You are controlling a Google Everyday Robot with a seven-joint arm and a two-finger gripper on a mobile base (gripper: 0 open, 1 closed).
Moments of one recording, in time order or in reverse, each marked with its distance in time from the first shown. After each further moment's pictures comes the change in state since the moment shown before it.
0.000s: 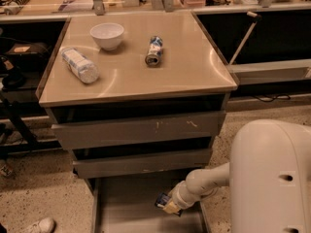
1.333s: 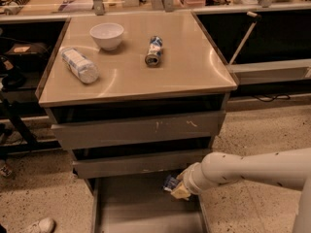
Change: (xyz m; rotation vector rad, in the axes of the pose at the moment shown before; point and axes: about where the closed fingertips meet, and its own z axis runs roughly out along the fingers) arm -0.043 -0.007 -0.152 0.132 -0.048 -0.008
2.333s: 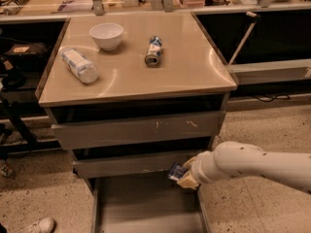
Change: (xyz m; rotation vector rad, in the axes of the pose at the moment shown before) arm -0.026 -0.013 -0.069 0.066 -0.035 -0.040
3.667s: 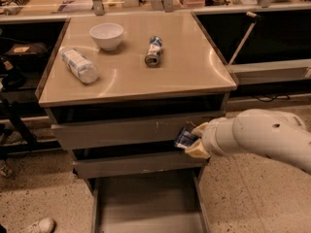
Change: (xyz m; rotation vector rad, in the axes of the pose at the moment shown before) arm -0.074 -0.042 -0.145 0.218 -0.039 -0.111
